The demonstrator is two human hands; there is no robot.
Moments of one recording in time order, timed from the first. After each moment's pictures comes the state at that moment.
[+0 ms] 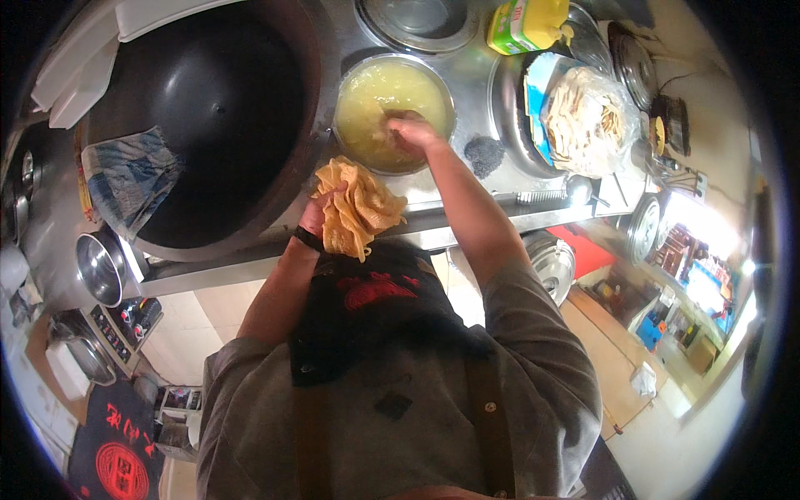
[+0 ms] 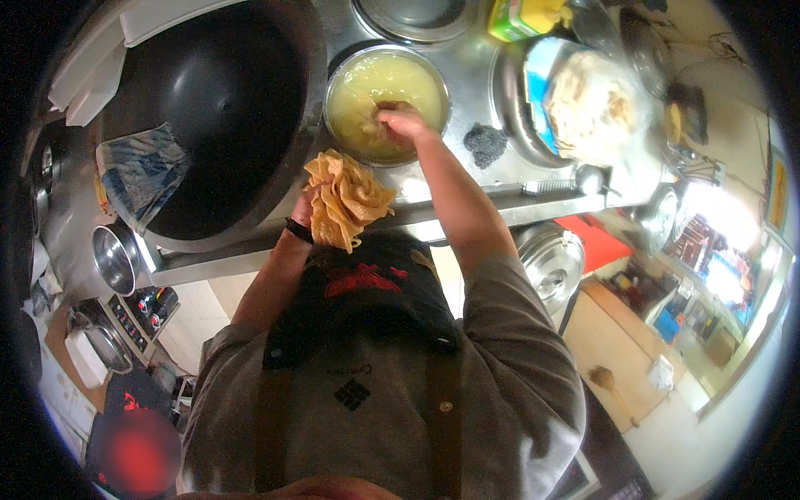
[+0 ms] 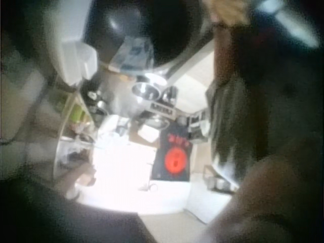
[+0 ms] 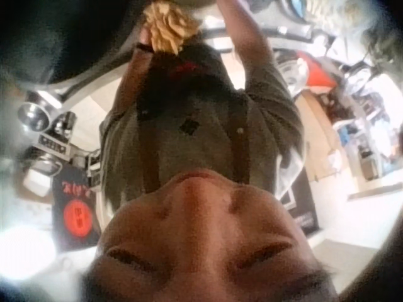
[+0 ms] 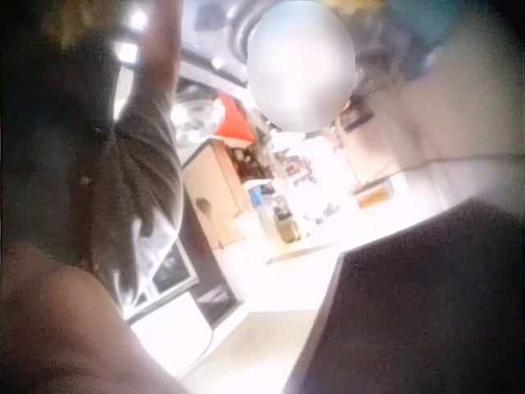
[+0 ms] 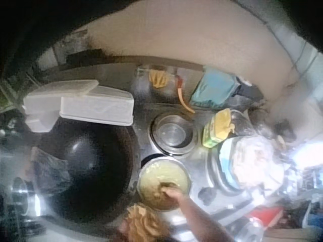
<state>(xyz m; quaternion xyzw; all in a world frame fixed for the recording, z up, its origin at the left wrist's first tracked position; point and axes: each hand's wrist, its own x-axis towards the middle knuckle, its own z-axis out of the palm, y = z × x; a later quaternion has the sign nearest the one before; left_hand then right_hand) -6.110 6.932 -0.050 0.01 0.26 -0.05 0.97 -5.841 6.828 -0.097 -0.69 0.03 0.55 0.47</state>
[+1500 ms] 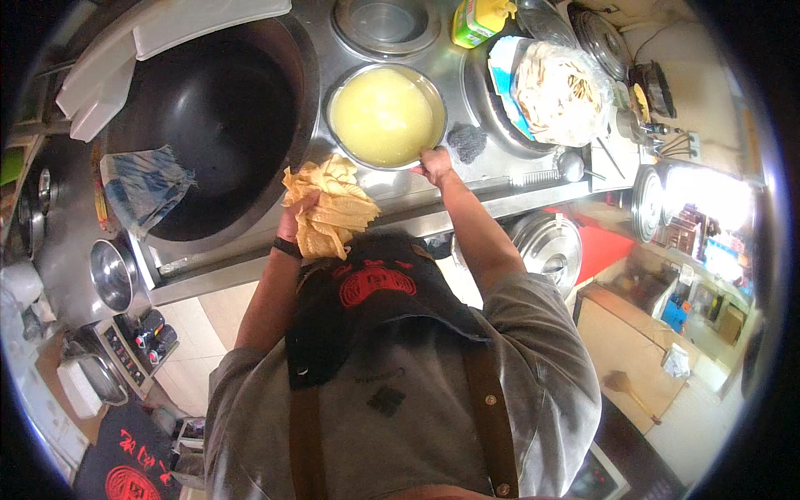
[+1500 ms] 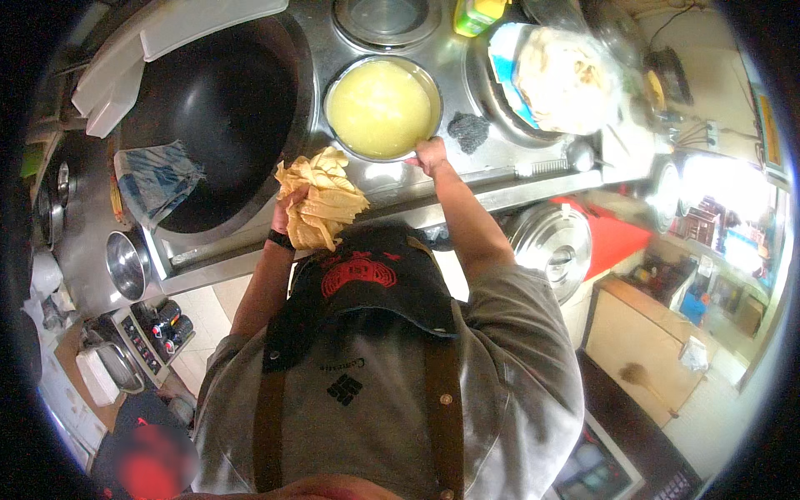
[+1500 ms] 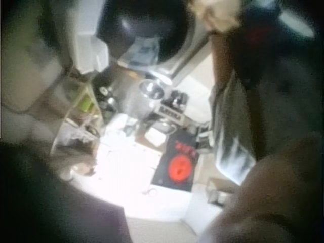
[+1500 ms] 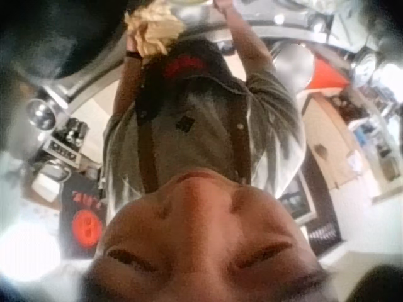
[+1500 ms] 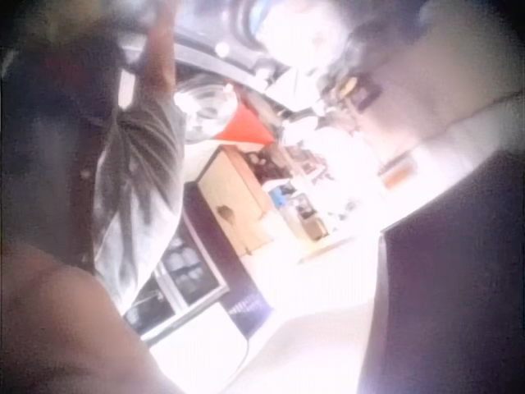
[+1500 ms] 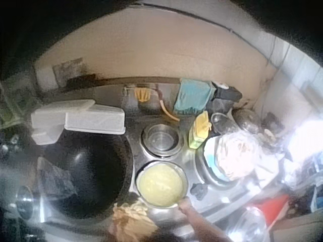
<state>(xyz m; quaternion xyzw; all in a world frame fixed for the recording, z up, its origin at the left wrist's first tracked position) -6.172 6.939 -0.053 0.16 0.32 -0.01 0.93 -5.893 6.704 -0.090 -0.68 0.21 0.37 0.60</state>
